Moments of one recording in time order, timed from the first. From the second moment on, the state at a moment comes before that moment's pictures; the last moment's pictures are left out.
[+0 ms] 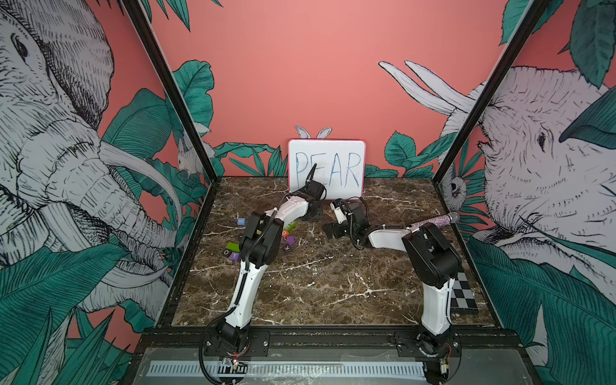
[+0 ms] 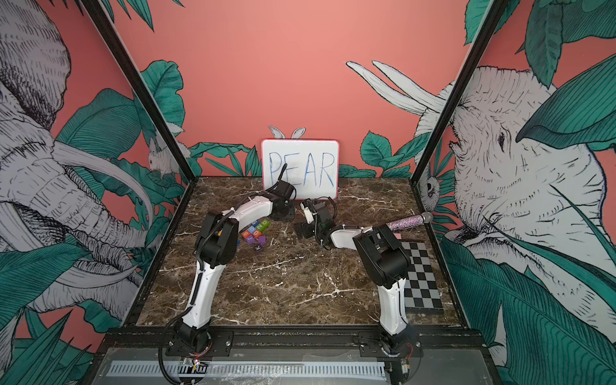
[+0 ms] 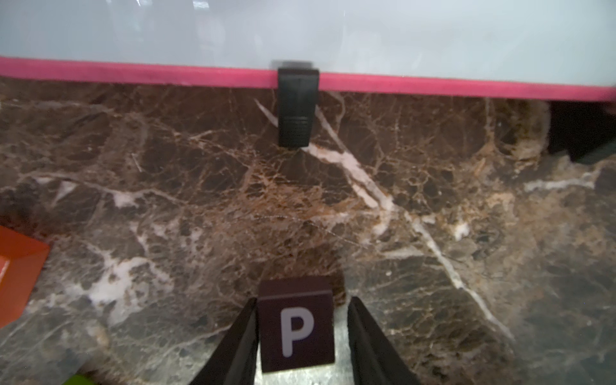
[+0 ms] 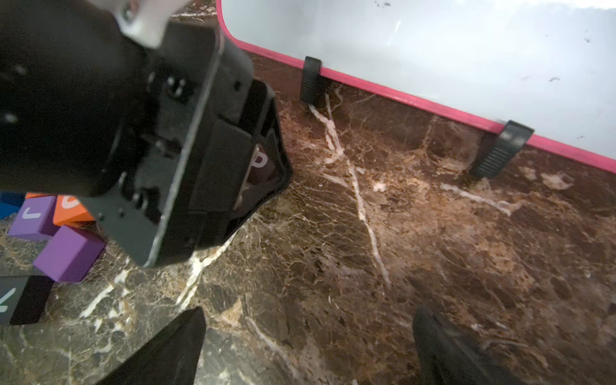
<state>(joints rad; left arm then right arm) -0.54 2.33 1.88 -0.63 -0.11 -0.48 0.56 1.99 1.14 0.23 -0.12 0.07</state>
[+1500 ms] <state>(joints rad) -0.55 2.16 1.77 -0.65 -0.16 -0.47 0.56 1.99 1.12 0.20 -0.15 0.08</state>
